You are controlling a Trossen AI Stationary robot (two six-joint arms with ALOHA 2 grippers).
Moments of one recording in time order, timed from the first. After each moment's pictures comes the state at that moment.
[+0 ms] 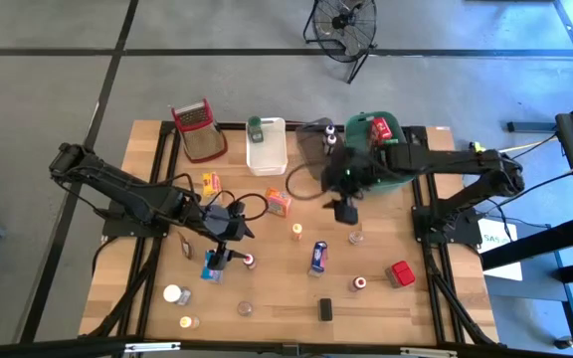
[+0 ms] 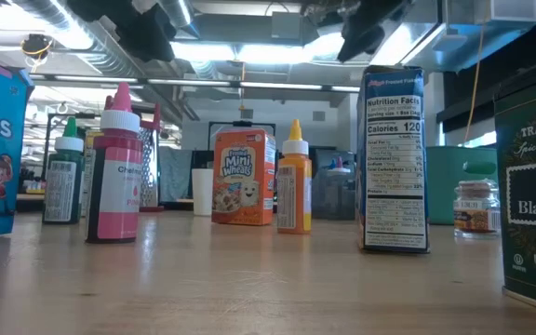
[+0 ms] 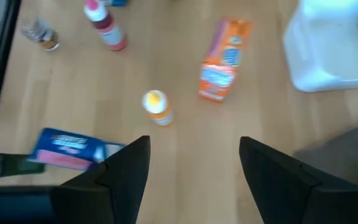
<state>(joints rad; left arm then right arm) -0.32 1.20 0.86 -0.37 -0.03 -0.17 0.00 1.46 1.40 -0.91 -0.08 0.02</state>
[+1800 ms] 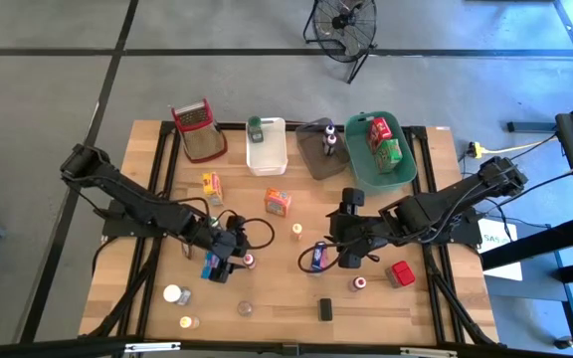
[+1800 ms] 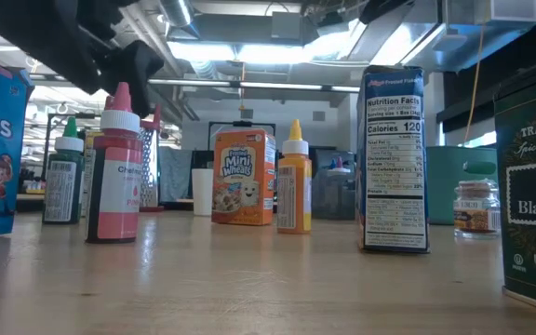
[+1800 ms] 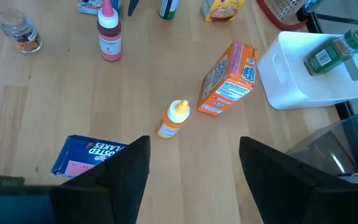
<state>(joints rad) -0.42 1.34 0.81 -0.35 -0.14 -0.22 0.46 1.46 1.35 -0.85 0.50 0.28</state>
